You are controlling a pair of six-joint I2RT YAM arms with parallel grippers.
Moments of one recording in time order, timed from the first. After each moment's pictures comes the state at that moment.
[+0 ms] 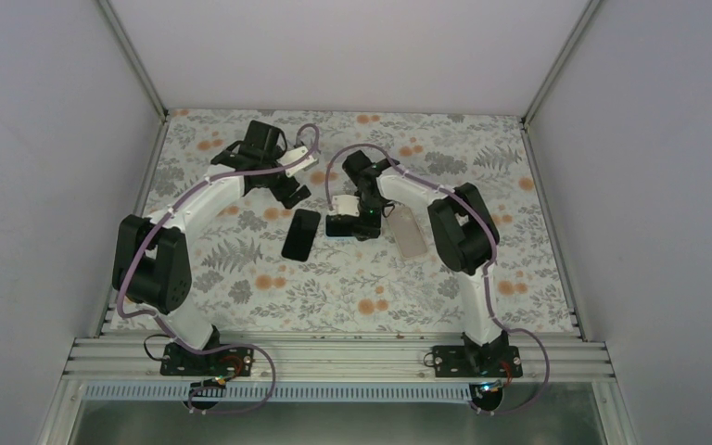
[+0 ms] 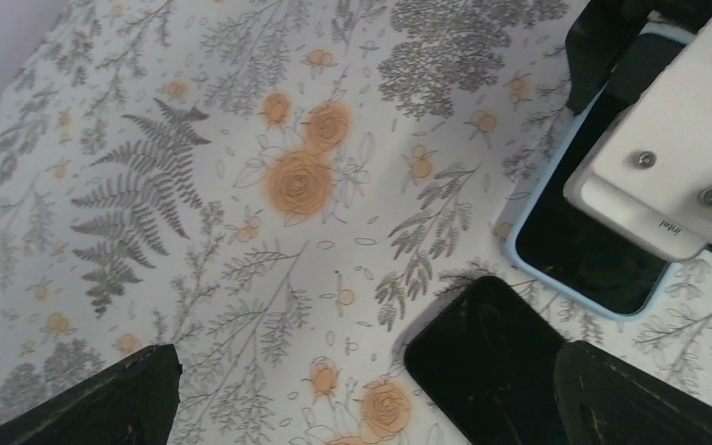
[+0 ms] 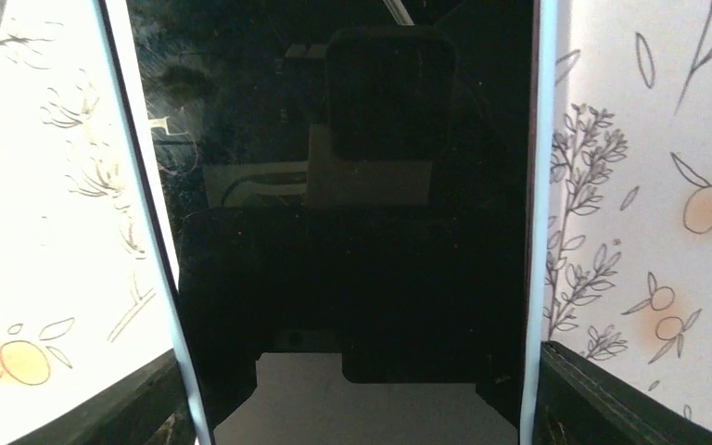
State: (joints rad) left arm -0.35 1.66 1.30 -0.55 0.21 0.59; right arm 0.62 2.16 1.62 -0.89 -0.09 -0.91
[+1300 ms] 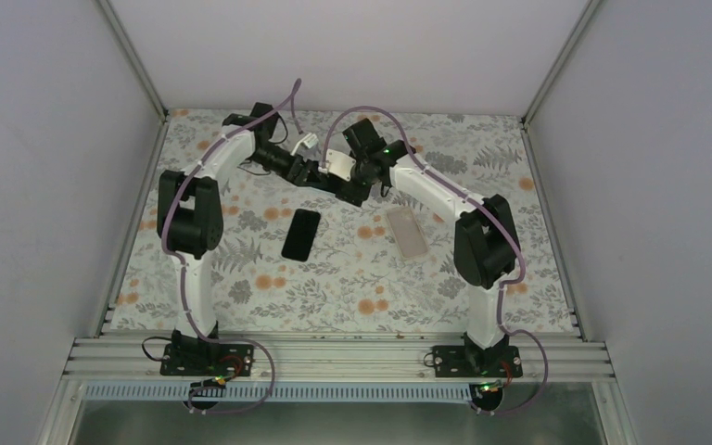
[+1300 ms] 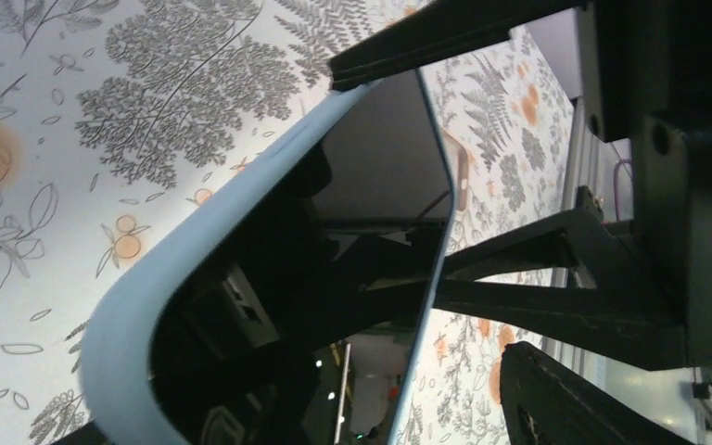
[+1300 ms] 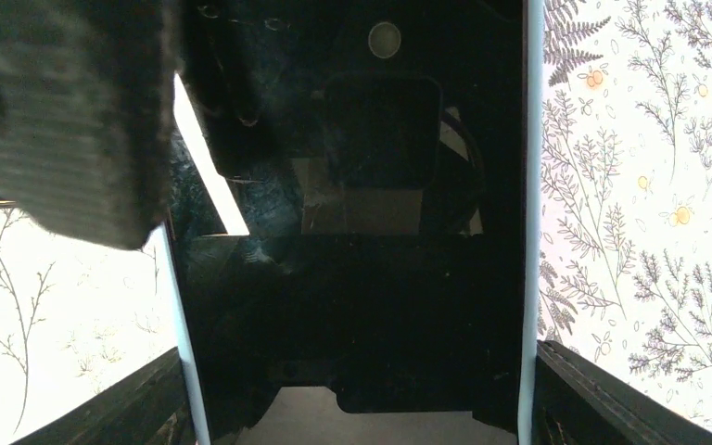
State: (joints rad) left arm -0.23 2.13 1.82 -1.07 0.95 0.41; right arm 0.63 1.98 1.70 -0.73 -0.08 -0.69
